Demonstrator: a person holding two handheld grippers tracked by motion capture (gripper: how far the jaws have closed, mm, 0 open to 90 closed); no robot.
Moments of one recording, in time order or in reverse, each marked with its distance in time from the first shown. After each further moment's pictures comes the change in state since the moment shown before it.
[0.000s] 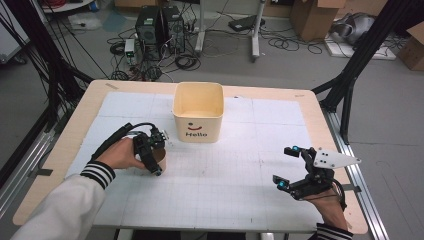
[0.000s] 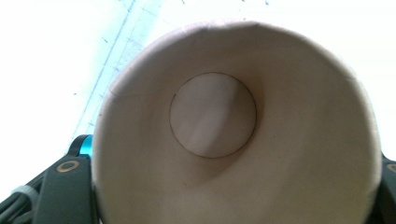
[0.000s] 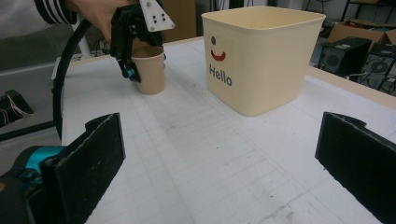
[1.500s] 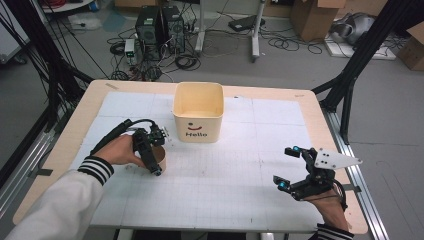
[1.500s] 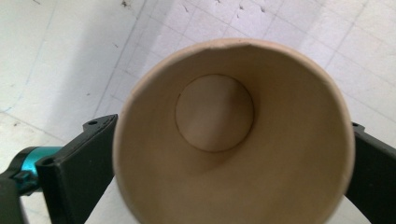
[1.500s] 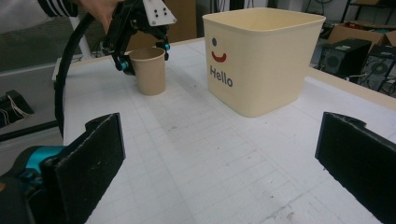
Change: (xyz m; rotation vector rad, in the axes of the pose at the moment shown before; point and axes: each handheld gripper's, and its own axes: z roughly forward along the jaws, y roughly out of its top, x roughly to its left) left arm 0.000 0.004 -0.008 0.002 0.002 0.003; right arm 0.001 0.001 -0.002 -0.005 0.002 -0.001
